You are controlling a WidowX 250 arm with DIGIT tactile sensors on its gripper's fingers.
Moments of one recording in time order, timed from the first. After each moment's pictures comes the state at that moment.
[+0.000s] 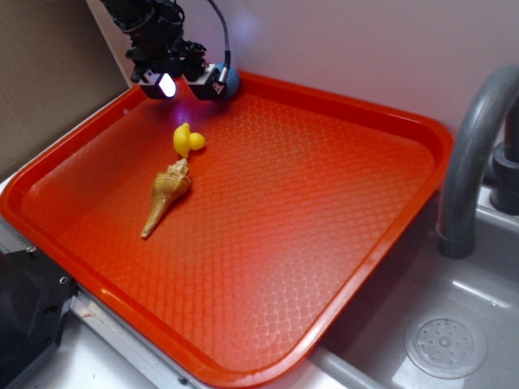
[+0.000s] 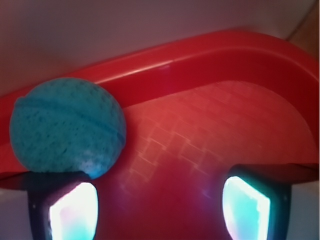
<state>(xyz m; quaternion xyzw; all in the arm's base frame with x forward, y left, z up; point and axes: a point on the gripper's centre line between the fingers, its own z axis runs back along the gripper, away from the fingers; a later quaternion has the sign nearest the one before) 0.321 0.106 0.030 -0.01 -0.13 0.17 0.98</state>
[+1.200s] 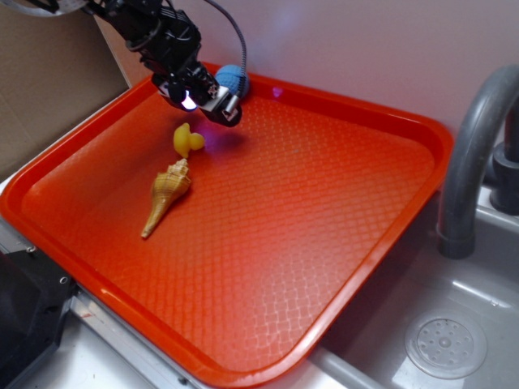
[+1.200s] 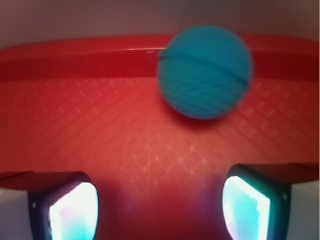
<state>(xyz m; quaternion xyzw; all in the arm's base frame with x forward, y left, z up) 0.305 0.049 0.036 -0.05 -0.17 0.02 0.98</state>
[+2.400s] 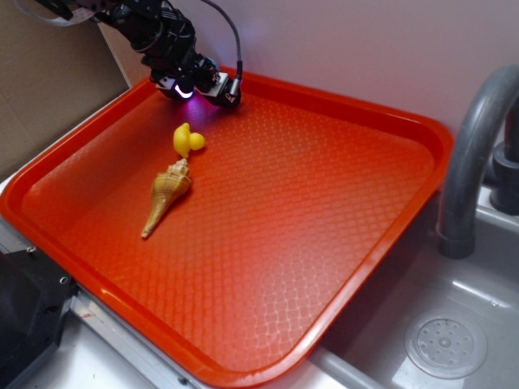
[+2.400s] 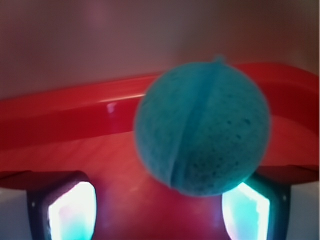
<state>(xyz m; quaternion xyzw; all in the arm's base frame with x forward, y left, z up) 0.330 0.107 0.025 0.02 -0.22 0.14 0.97</state>
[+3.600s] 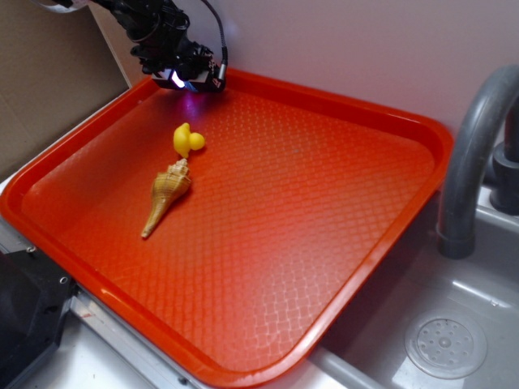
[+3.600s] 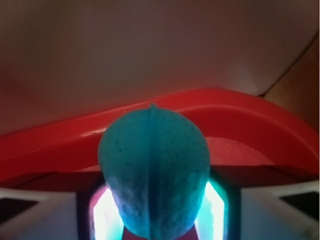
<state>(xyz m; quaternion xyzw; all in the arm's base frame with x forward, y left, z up) 0.335 0.128 0.029 0.05 -0.22 0.18 0.96</state>
